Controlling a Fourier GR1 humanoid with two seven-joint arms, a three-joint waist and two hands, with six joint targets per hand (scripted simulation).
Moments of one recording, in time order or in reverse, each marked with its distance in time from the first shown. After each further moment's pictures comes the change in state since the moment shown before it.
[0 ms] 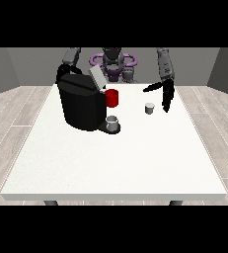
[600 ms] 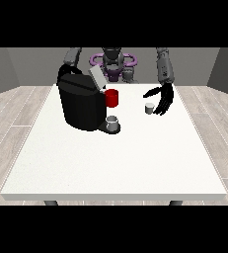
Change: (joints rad) left arm -0.061 0.015 -0.045 0.173 -0.140 0.056 -0.028; right arm -0.015 0.016 0.020 0.034 0.030 -0.026 0.022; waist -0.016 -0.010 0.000
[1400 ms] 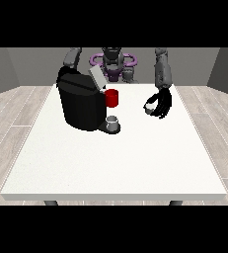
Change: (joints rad) left arm -0.076 0.006 -0.021 0.137 -0.168 0.208 -0.105; right arm -0.018 0.008 0.002 0.005 -0.014 0.006 -0.024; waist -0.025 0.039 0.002
